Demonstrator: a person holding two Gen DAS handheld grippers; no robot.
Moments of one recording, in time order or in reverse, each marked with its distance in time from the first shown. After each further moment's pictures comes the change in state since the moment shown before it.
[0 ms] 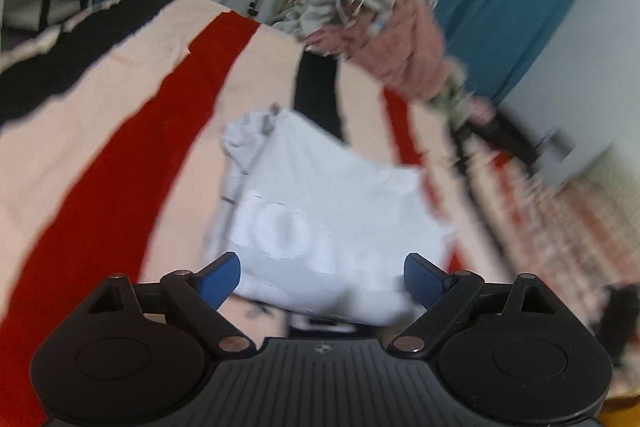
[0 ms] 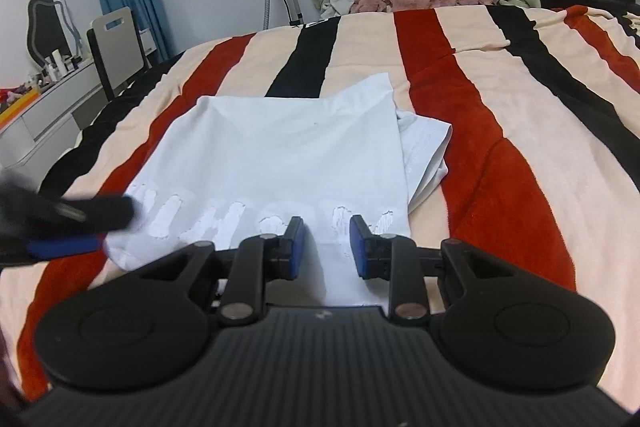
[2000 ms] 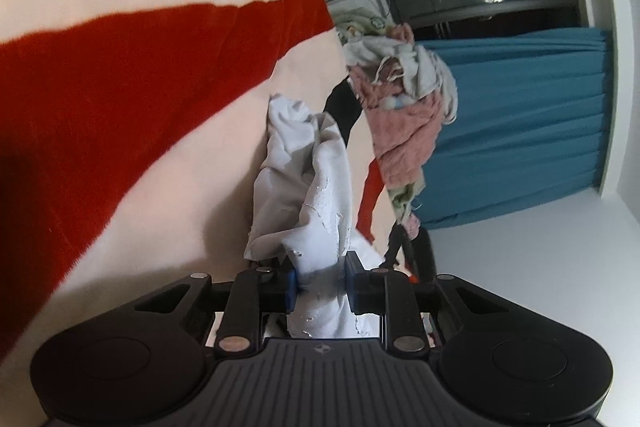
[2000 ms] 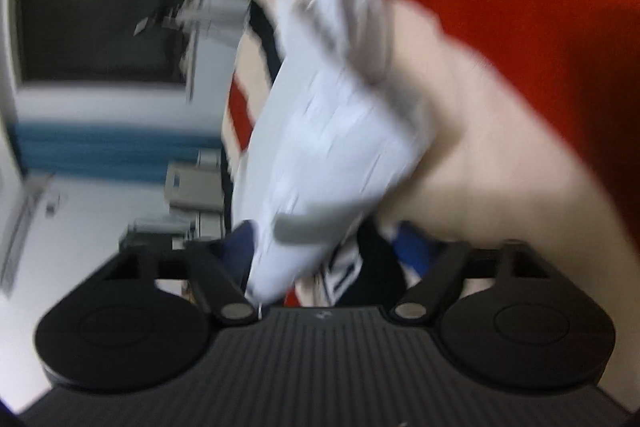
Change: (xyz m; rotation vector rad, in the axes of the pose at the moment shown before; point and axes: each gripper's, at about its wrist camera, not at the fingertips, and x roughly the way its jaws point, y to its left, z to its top) left arm 0.051 0.098 -0.013 -0.599 -0.099 -0.247; right arm 0.018 -0.071 -0.045 1.066 0.143 0.388
